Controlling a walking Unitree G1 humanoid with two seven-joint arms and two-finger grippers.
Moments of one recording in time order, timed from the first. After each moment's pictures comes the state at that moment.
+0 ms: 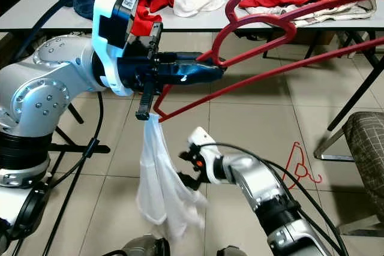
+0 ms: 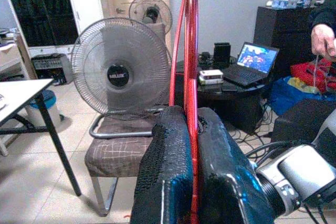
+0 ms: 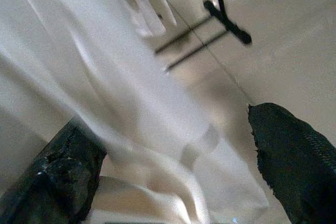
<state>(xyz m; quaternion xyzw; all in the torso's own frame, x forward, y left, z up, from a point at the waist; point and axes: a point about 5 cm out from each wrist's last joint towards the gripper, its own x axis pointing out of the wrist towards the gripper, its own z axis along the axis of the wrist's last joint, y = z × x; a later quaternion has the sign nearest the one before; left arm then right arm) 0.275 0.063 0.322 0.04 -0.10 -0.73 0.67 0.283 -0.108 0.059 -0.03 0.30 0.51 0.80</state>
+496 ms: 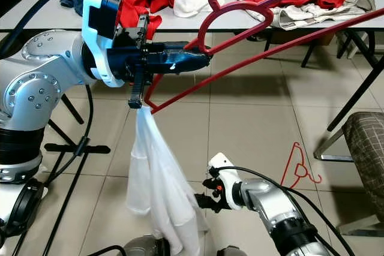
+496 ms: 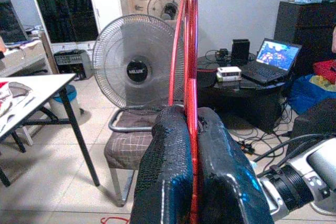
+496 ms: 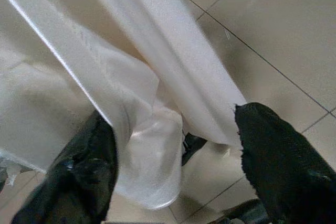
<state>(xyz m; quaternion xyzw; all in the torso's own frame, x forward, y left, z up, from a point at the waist) 0.286 0.077 0.325 0.05 -0.11 -0.71 0.70 0.252 -0.151 0.017 -0.01 0.39 0.43 0.81</state>
